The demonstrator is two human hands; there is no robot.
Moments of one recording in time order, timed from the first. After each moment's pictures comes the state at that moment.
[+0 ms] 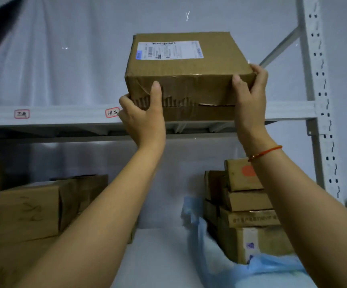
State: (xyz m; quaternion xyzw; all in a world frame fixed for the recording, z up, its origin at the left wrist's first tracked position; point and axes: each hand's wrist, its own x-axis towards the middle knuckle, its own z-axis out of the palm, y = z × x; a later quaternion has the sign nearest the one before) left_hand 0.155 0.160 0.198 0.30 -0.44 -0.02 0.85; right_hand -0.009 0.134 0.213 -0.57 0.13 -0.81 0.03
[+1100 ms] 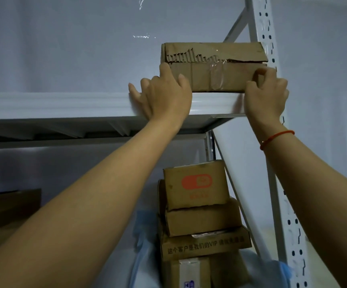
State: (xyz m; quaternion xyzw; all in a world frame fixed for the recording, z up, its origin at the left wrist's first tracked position) left_hand -0.037 0.034 0.249 0.49 -0.54 0.30 0.61; right_hand -0.209 0.005 0.242 -0.45 0.43 -0.77 -0.13
